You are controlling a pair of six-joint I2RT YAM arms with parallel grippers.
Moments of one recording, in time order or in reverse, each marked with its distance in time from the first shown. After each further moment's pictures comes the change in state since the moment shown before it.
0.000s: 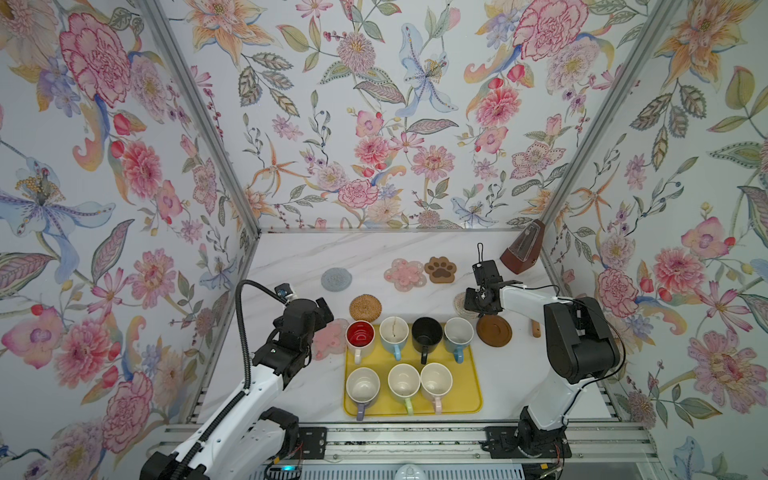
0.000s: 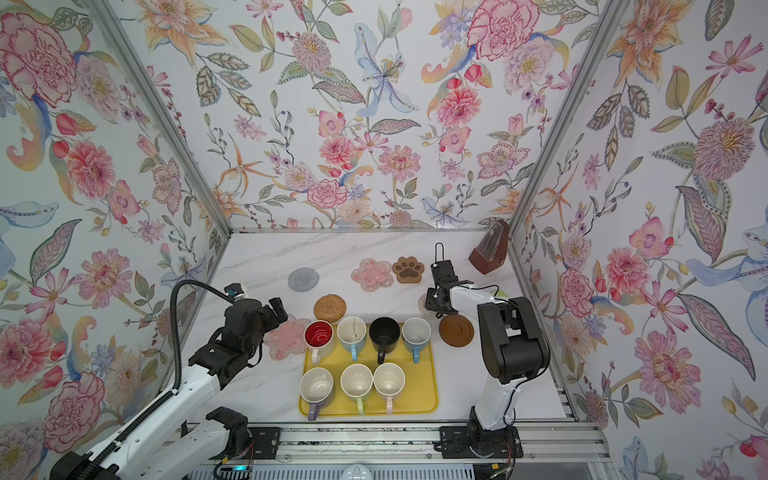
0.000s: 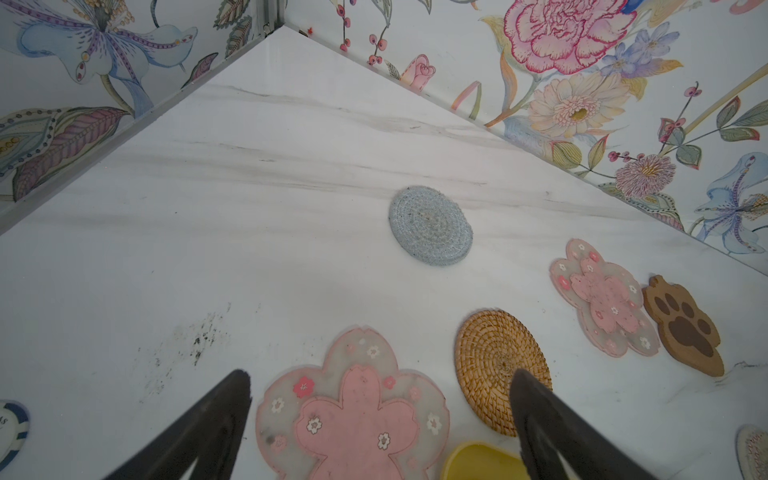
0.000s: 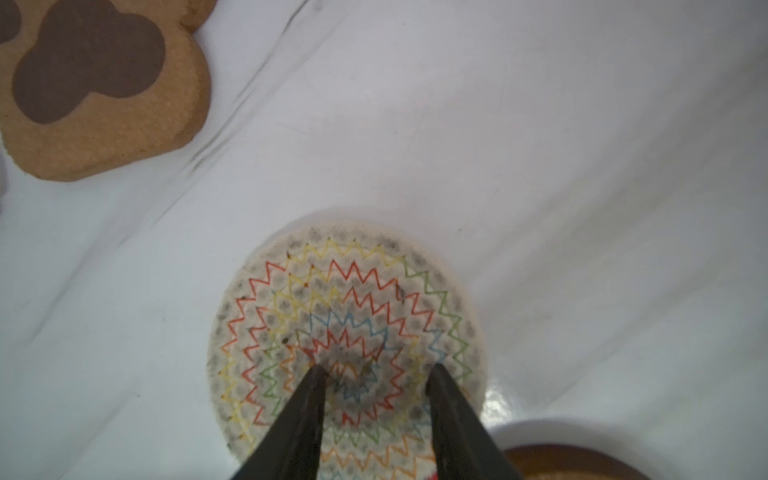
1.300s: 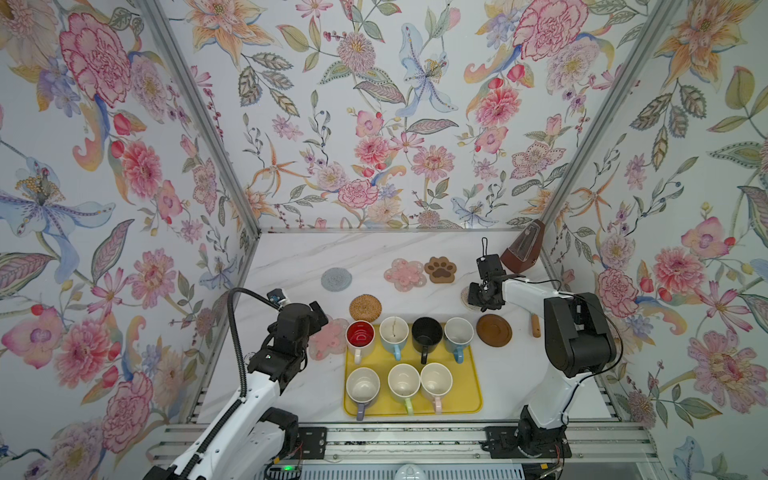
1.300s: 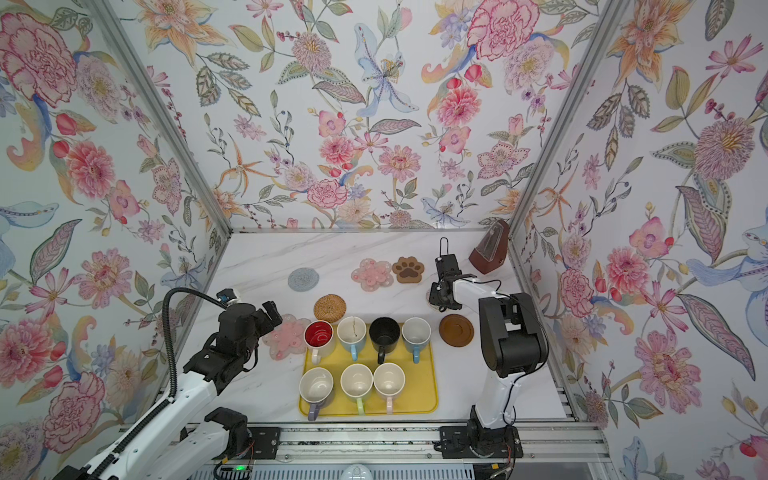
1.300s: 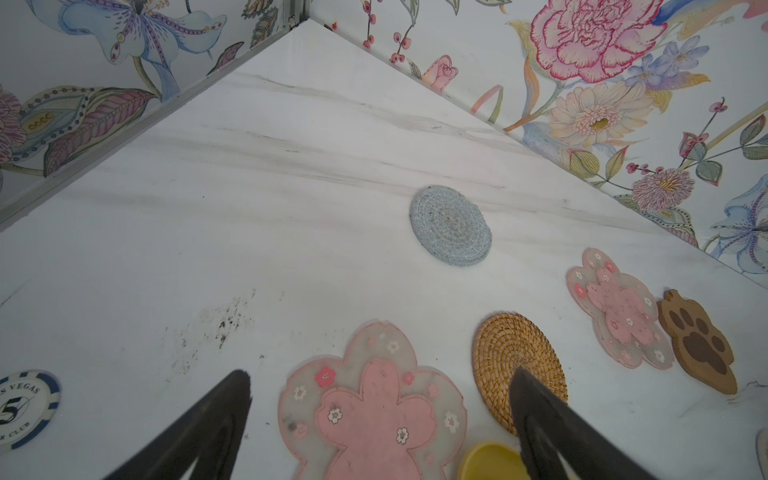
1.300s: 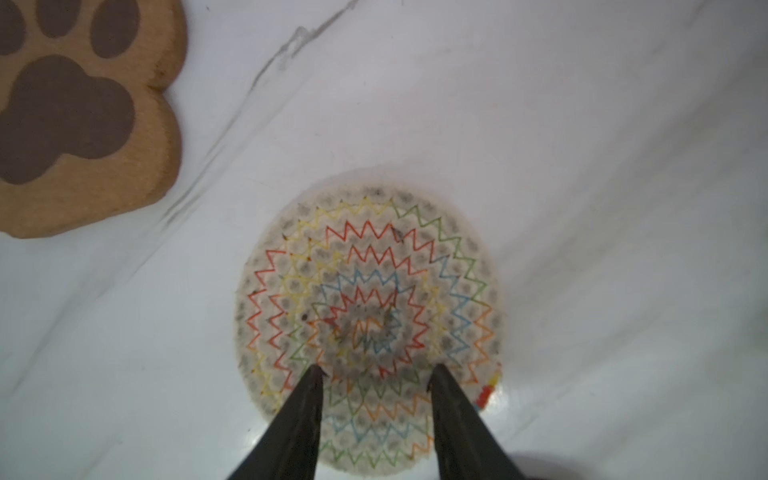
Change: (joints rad) left arm 0.042 -0.059 -0.041 -0.026 0.015 -0.026; right arm -0.040 0.057 0.080 -0.046 -0.004 -0.020
